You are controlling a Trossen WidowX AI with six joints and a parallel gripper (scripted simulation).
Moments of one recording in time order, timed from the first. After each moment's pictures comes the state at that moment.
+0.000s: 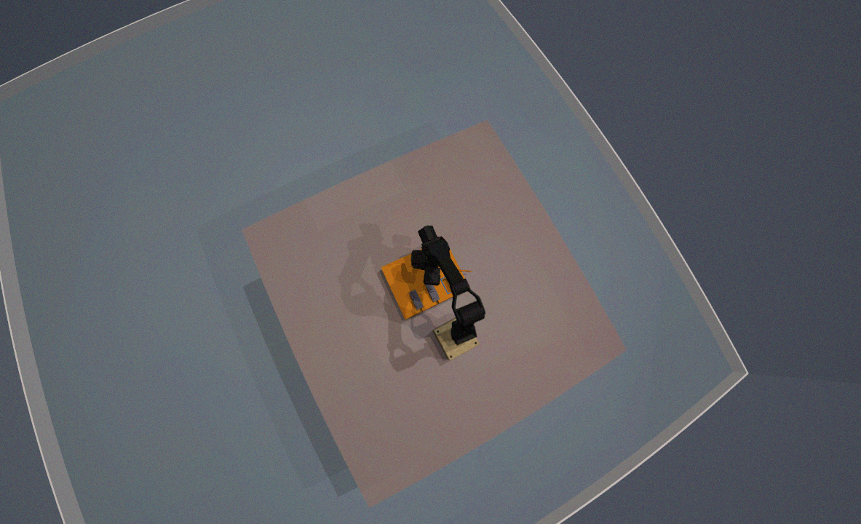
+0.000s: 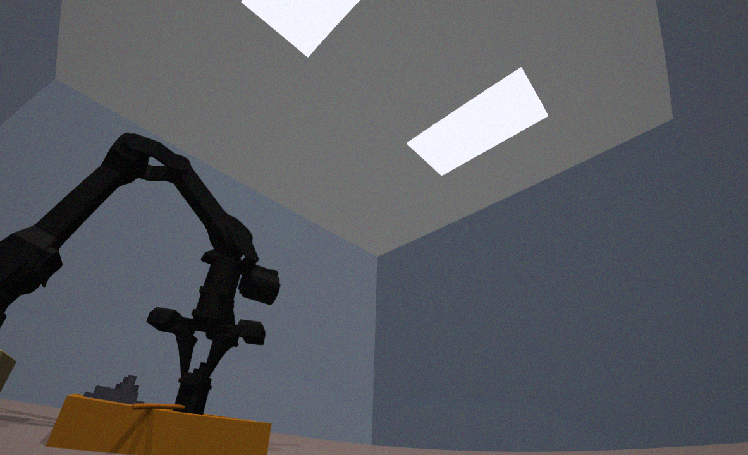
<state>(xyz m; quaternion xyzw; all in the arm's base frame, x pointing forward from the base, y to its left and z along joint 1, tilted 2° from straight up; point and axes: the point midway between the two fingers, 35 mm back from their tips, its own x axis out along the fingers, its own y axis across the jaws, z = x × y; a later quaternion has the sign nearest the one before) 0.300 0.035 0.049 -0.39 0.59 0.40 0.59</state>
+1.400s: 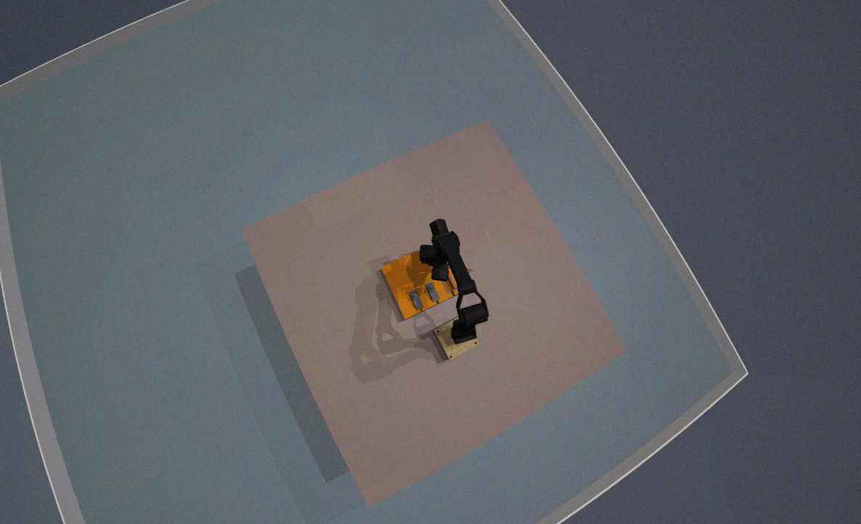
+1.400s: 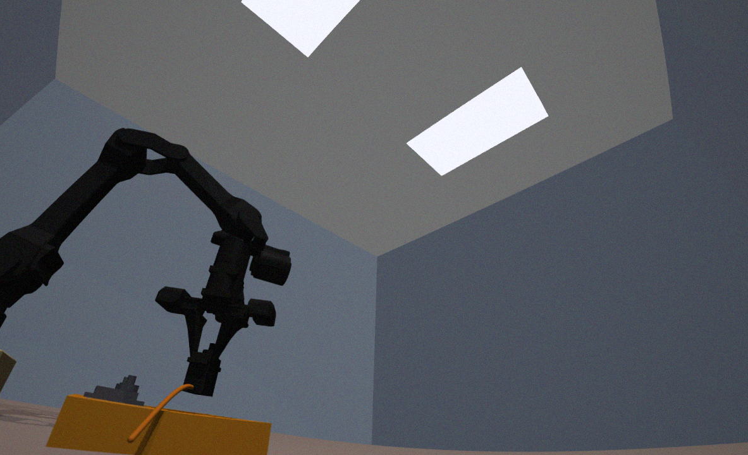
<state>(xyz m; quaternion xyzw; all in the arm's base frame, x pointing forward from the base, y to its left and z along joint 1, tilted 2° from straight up) 0.304 0.002 0.077 -0.38 0.59 0.40 0.59</state>
